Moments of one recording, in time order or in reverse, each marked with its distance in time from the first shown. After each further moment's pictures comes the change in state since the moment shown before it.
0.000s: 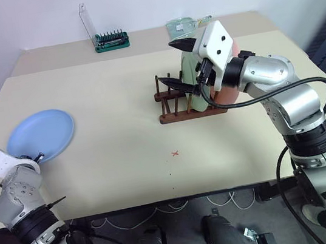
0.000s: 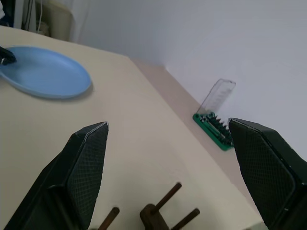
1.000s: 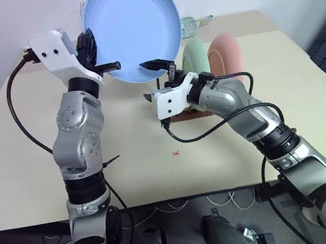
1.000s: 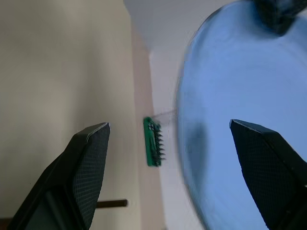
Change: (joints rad) left arm -0.219 -0.185 -0.630 -0.379 0.040 -0.342 -0.314; right arm -0.065 0.111 0.275 0.282 -0.796 -0.567 -0.199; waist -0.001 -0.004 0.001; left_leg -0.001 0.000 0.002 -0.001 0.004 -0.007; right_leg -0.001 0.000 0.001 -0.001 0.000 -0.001
